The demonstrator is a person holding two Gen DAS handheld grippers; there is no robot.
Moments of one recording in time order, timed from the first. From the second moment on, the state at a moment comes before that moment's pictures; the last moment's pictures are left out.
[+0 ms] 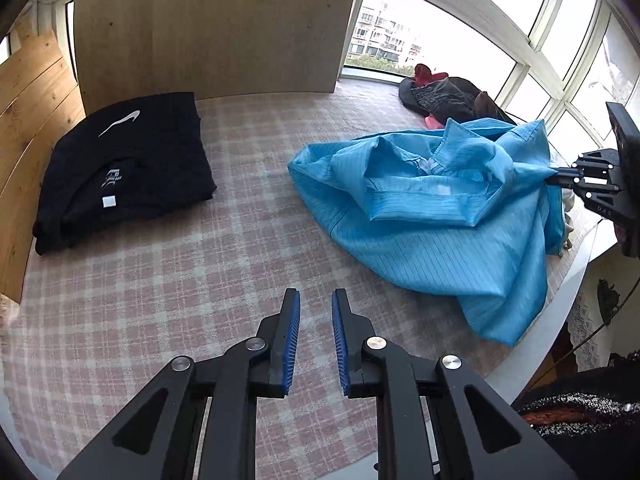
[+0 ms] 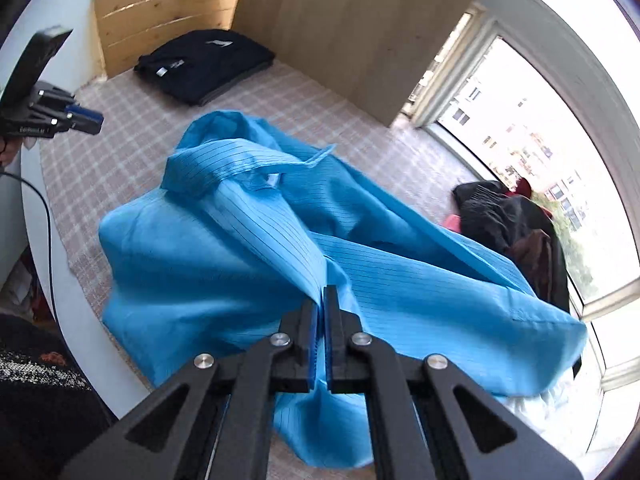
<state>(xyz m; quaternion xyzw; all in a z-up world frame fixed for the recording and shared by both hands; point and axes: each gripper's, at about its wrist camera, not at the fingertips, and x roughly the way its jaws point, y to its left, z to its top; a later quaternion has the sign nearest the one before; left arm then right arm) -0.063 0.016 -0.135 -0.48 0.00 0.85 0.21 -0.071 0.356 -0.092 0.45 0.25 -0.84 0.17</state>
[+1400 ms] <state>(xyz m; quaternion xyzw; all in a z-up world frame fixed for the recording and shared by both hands) -0.151 0.052 -0.142 -0.47 0.10 0.83 0.30 -0.099 0.394 -0.112 0.50 0.19 -0.83 0.14</state>
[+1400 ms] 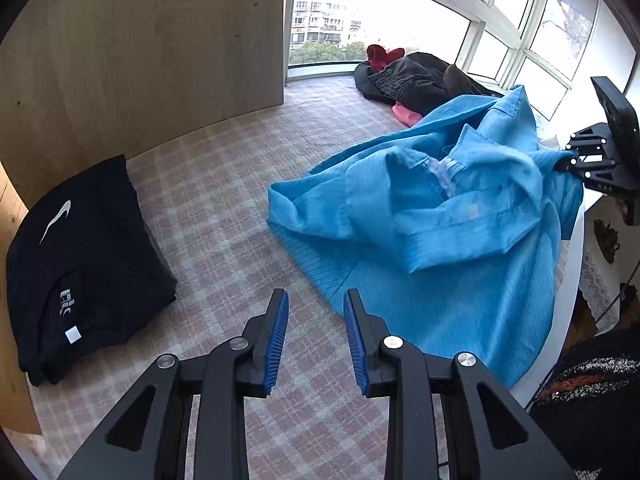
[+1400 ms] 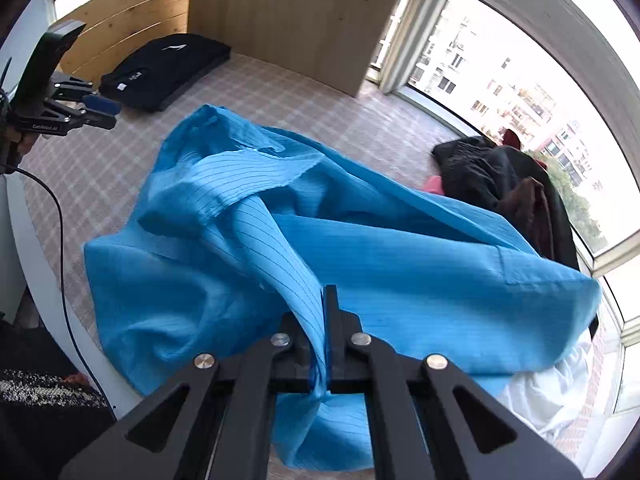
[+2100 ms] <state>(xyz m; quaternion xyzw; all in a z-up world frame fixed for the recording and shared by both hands) -0.257 0.291 -0.130 -0.36 0.42 0.61 0.57 -0.038 0.595 -0.144 0.56 0.01 -0.82 -0.06</state>
